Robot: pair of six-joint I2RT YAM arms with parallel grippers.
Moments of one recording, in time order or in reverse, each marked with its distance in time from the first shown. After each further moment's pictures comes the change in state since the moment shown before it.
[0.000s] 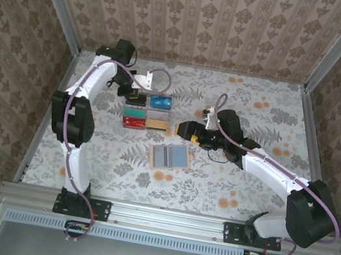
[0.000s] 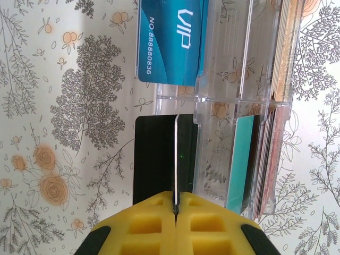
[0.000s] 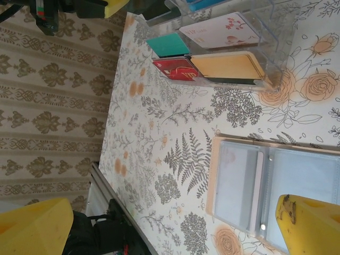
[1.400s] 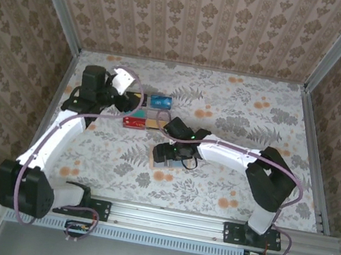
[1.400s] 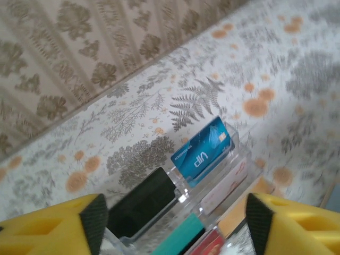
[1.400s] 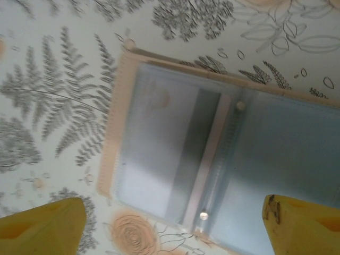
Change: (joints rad) left arm -0.002 -0.820 -0.894 0.898 0.126 -0.993; right arm 0.328 0.423 0.368 -0.504 0.456 -0.275
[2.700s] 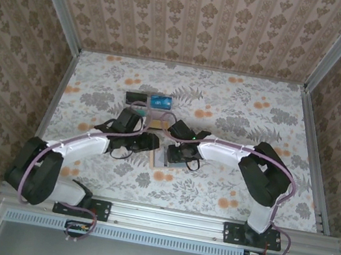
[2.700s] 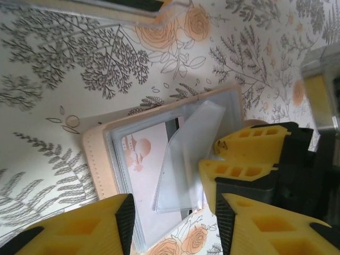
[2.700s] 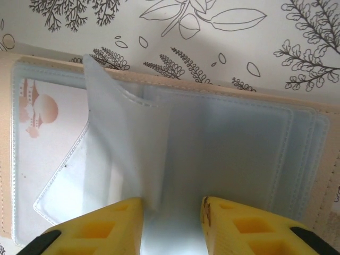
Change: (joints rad) left arm -0.336 0.157 -0.340 0.072 0.039 -1.043; right arm -0.052 0.041 -0.076 0.059 0.051 0.019
